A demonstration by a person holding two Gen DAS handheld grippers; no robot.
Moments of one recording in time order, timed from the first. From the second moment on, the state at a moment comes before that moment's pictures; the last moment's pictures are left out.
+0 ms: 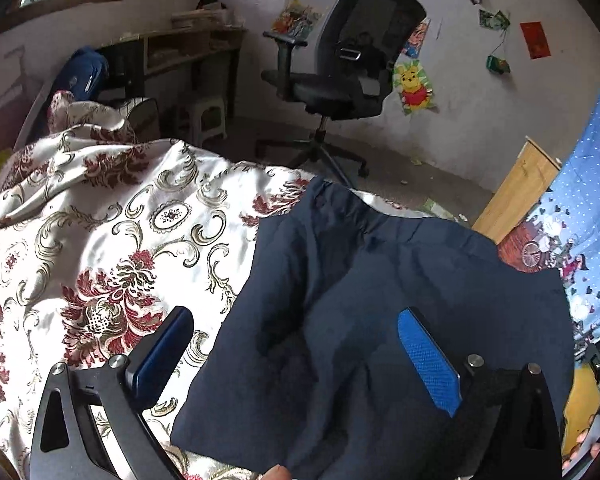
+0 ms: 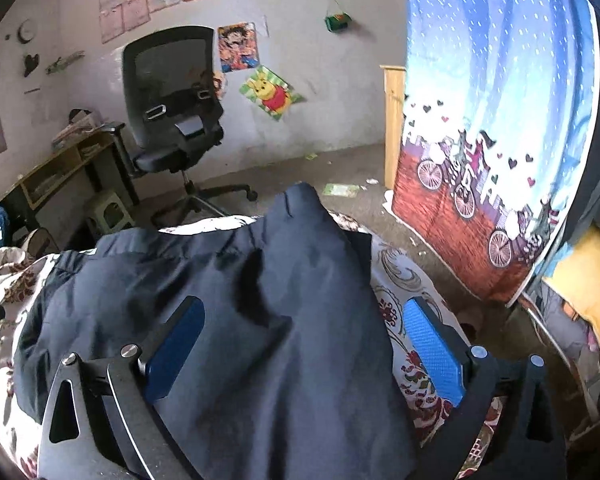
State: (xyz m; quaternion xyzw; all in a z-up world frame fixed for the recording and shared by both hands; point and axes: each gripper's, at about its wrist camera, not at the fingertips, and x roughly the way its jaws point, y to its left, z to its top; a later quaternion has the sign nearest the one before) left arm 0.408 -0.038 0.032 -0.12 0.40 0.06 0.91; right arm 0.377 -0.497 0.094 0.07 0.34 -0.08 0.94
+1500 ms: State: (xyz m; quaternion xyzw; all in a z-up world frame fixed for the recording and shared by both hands) left arm 0.164 -0.083 0.143 0.02 0.19 0.00 0.98; right arm 0.131 -0.404 0.220 0.04 0.19 0.00 0.98
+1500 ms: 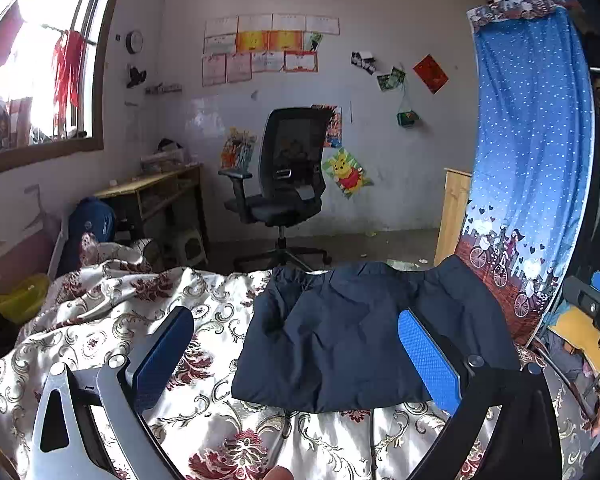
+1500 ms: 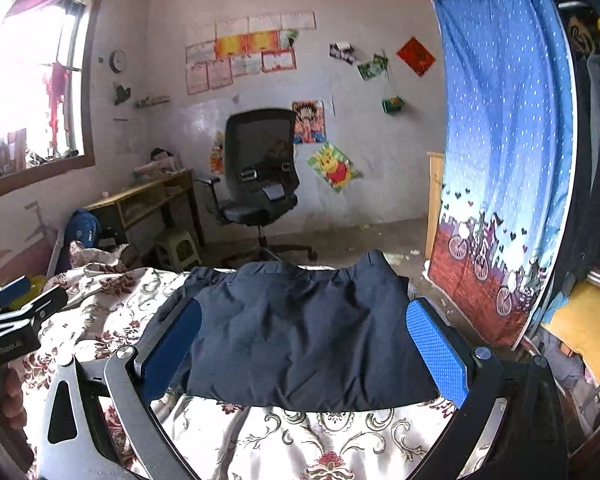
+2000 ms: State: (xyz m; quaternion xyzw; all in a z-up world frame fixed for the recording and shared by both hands) left arm 0.091 -0.083 0.130 0.03 0.16 -0.01 0.99; right arm 0.051 -0.373 0.216 0.02 0.16 0.02 0.99
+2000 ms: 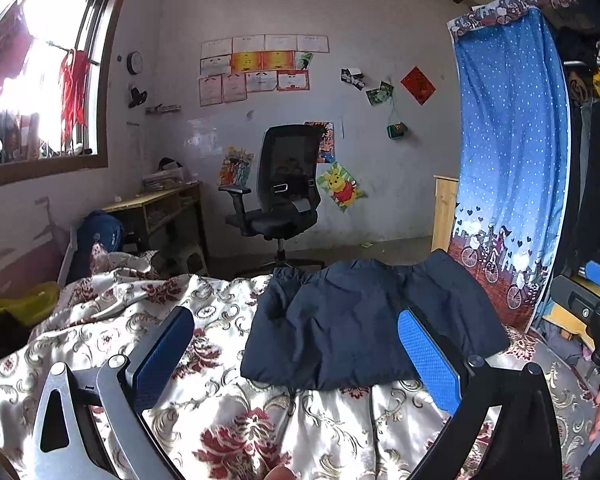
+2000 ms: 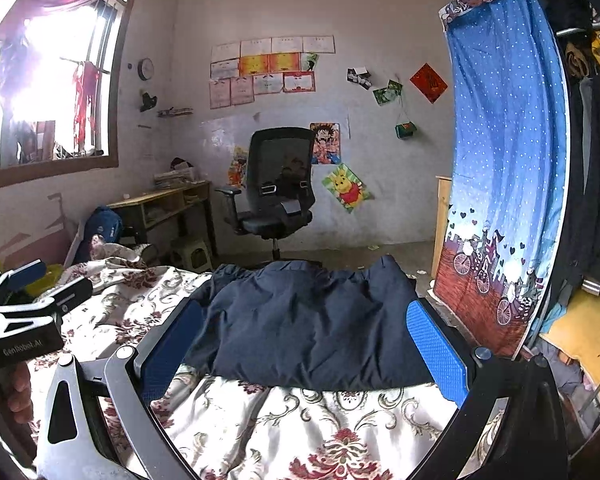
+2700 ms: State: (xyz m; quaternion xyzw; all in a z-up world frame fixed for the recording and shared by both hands) left arm 0.048 -0.081 0.092 0.04 0.17 0.01 0.99; right arm 0.019 -0.387 0.175 0.02 0.18 0.02 0.98
